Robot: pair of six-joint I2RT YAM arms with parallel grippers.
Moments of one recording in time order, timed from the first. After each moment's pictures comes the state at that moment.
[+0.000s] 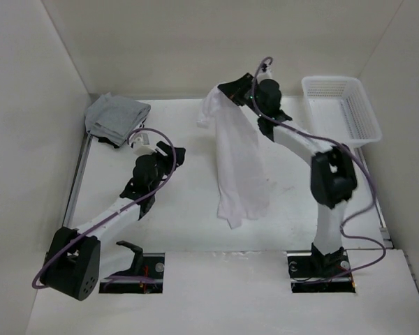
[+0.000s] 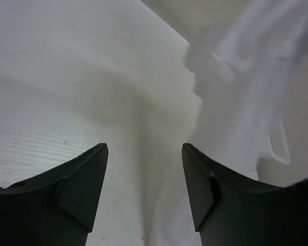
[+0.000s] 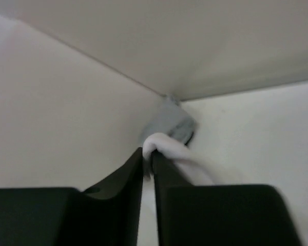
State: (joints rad) left arm -0.38 1.13 0.46 0.48 -0.14 -0.85; right arm 0.43 1.88 1.51 0.47 -0.19 0.94
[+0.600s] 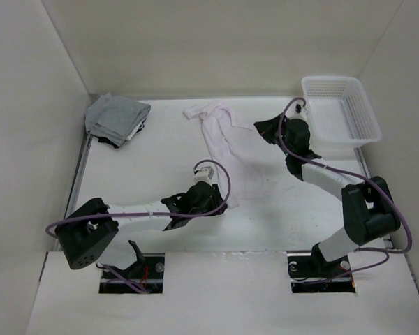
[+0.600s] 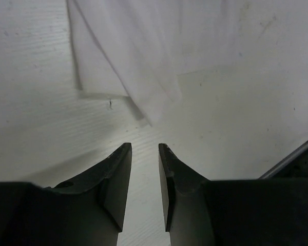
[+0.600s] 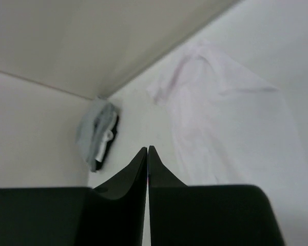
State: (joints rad) left arm -0.96 1.36 0.54 0.17 -0.16 -0.90; right arm 0.32 1.55 0.90 0.51 -0.01 0.93
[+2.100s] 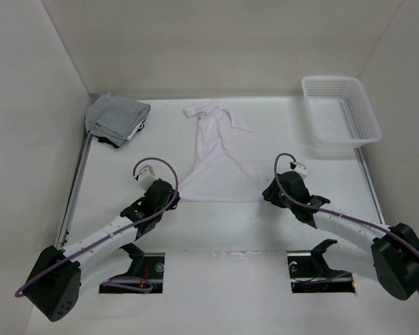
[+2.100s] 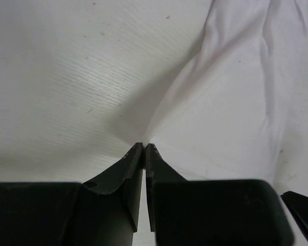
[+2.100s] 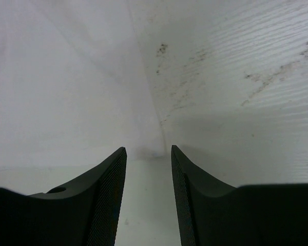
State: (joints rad) left arm -0.62 0.92 0.32 -0.06 -0.40 -1.07; right arm 0.56 1.10 0.40 -0.03 0.22 0.86
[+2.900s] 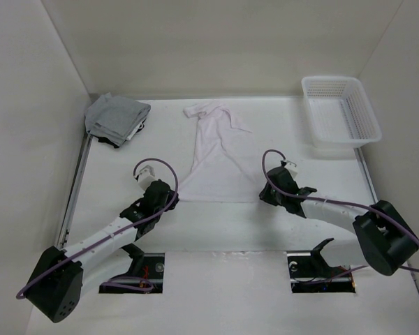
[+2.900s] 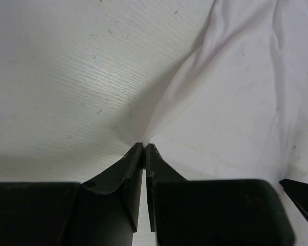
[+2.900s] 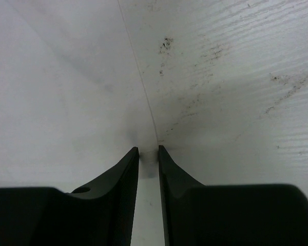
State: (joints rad) left arm -0.58 0.92 0.29 -0.03 -0.36 -1.01; right arm 0.59 1.31 0.51 -0.07 0.24 0.88
